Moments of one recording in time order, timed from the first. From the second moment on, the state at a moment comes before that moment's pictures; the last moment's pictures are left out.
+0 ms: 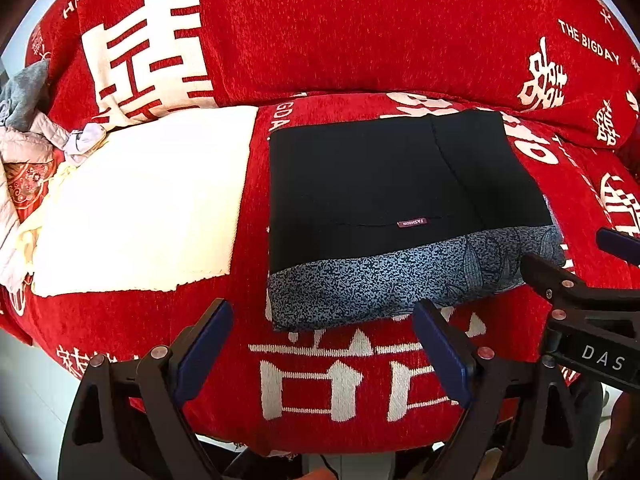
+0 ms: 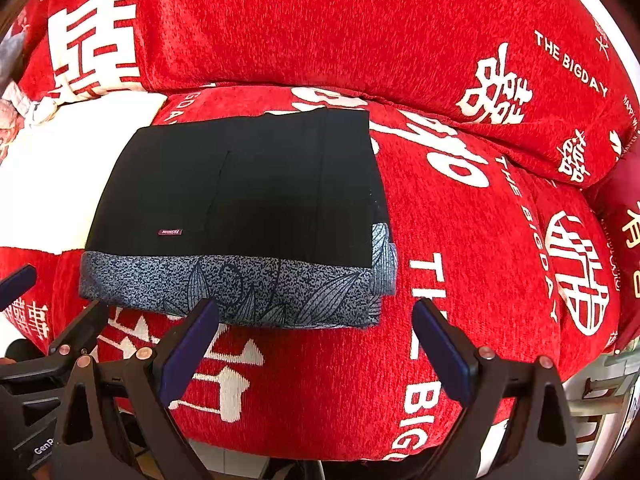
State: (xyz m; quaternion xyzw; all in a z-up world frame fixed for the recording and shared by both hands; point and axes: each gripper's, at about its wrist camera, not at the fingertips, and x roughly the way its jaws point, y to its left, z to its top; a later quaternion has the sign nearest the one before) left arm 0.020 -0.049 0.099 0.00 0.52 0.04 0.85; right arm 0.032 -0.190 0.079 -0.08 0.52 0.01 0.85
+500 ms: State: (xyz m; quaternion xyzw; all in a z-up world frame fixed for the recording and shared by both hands) left arm 0.007 -0.053 0.106 0.00 0.52 0.04 0.86; right arm 0.020 -0.190 0.086 -0.08 0.51 0.01 0.86
